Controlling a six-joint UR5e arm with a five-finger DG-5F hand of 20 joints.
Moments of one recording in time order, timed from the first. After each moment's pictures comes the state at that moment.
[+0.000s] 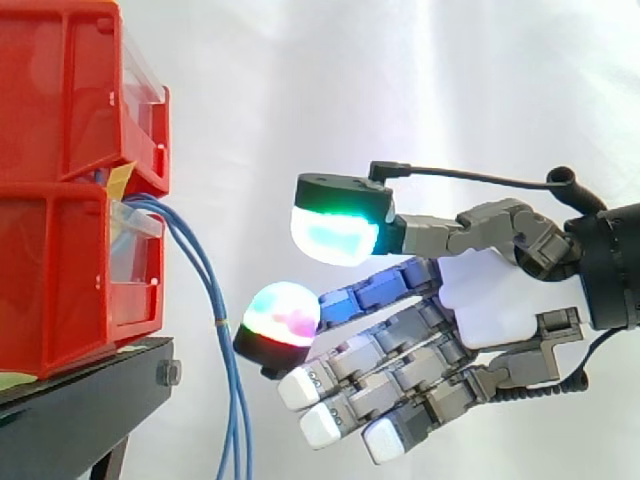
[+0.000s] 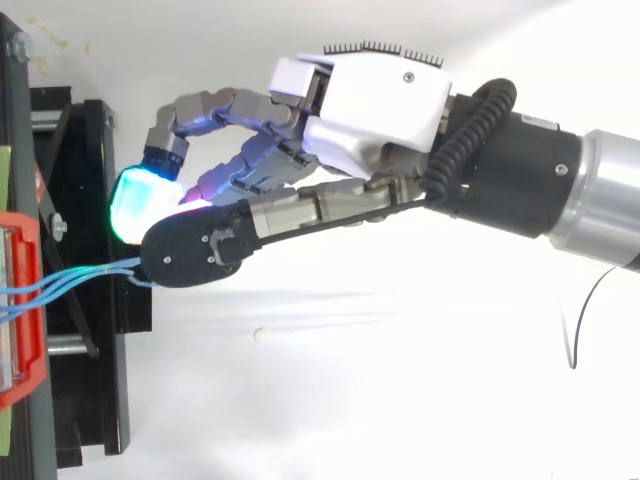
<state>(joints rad) 0.14 -2.34 -1.03 -3.13 -1.14 0.11</state>
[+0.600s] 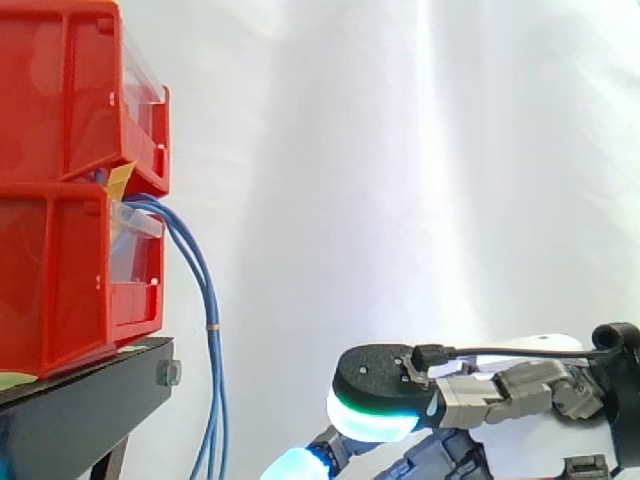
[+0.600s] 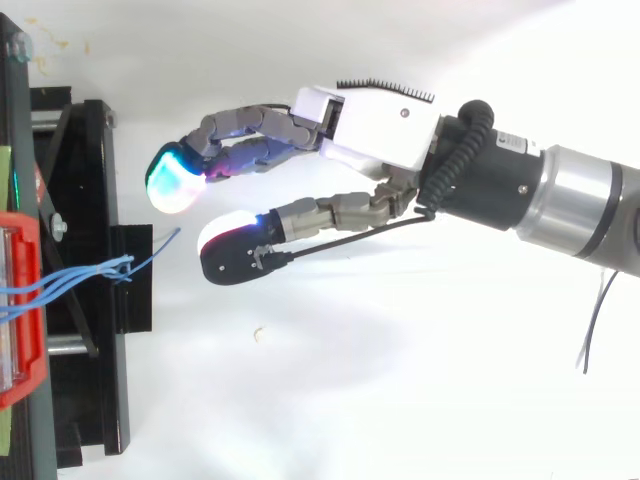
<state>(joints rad) 0.14 -2.37 -1.23 -2.84 -1.11 -0.19</state>
